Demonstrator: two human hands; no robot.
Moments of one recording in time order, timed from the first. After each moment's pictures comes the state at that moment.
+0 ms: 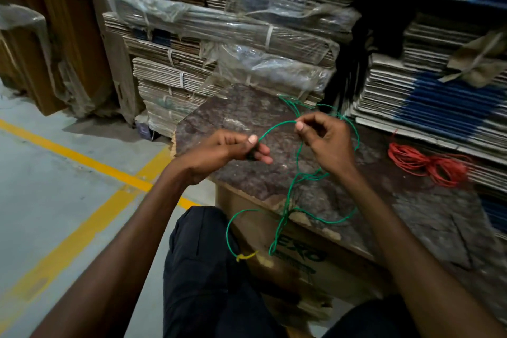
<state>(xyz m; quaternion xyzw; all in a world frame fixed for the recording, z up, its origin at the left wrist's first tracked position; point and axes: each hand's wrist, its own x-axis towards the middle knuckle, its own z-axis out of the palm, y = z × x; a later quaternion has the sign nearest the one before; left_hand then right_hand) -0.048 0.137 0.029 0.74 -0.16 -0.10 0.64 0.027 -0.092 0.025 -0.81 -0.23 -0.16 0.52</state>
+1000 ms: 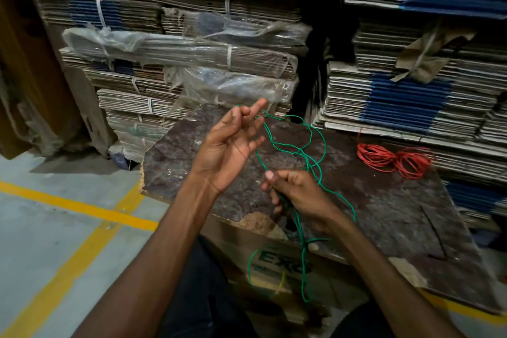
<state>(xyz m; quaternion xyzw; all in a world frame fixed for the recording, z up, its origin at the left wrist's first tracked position) -0.012 0.057 0.066 0.38 -0.21 -0.07 0.90 -0.031 -0.109 0.007 -0.73 -0.12 0.13 0.66</state>
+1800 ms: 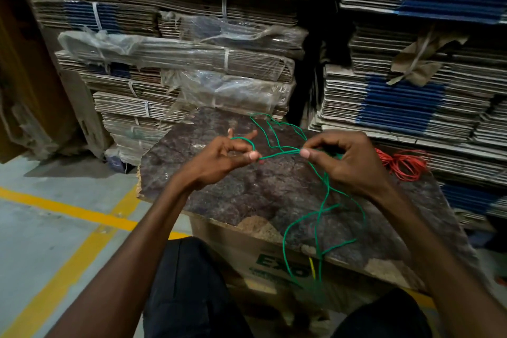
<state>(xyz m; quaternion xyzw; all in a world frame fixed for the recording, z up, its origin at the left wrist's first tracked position) 0.010 0.091 0.042 0.80 -0.28 -0.04 0.54 -0.017 -0.173 0.078 -0.84 -0.30 -0.20 0.41</state>
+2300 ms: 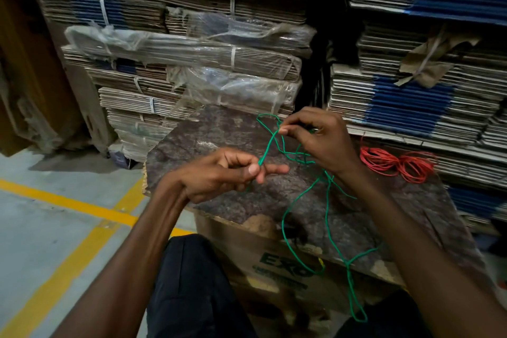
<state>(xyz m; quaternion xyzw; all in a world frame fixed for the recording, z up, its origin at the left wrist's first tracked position) -0.033 0.102 0.058 0.62 -0.32 -0.26 0.67 0.031 -0.131 0.079 -0.81 -0.35 -0.29 0.37</state>
